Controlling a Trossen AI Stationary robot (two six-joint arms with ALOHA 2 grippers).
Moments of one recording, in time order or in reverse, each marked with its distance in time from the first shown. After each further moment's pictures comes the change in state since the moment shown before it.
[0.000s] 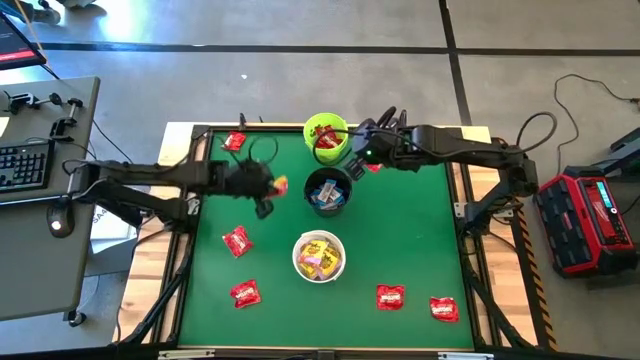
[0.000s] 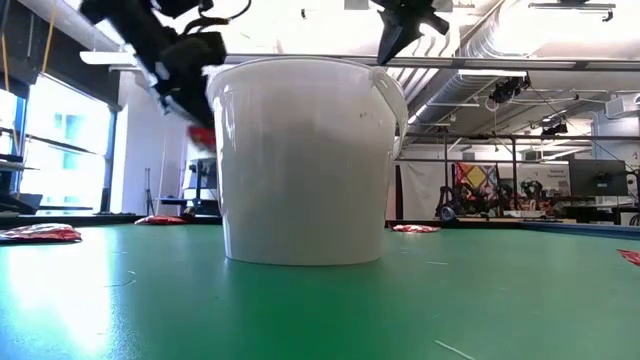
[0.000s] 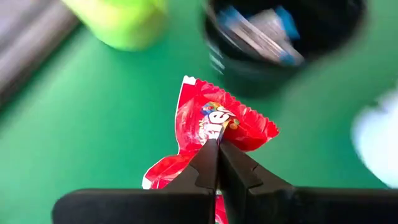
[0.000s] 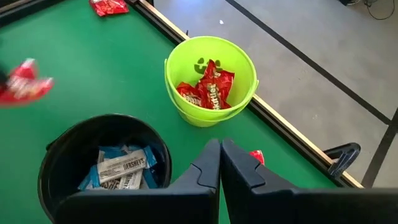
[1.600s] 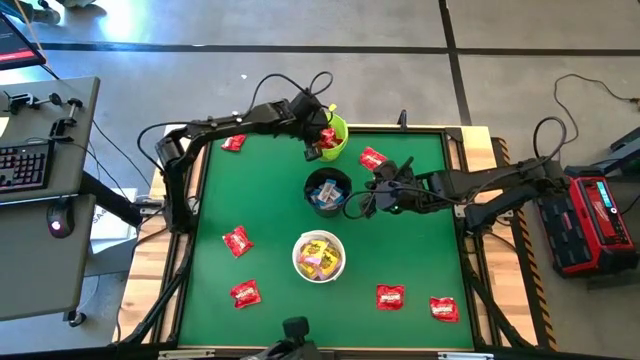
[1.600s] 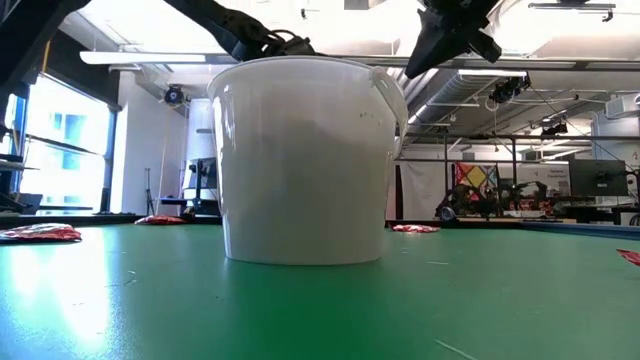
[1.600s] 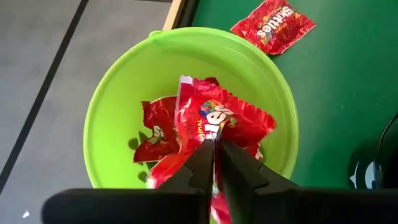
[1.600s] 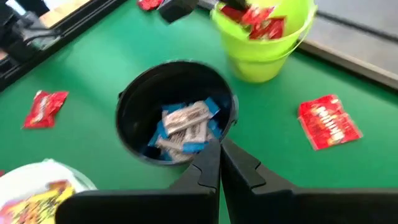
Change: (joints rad) left arm 0.395 0.781 0.776 -0.011 0.212 0.590; right arm 0.262 -0.253 -0.521 0.315 0.046 0.387
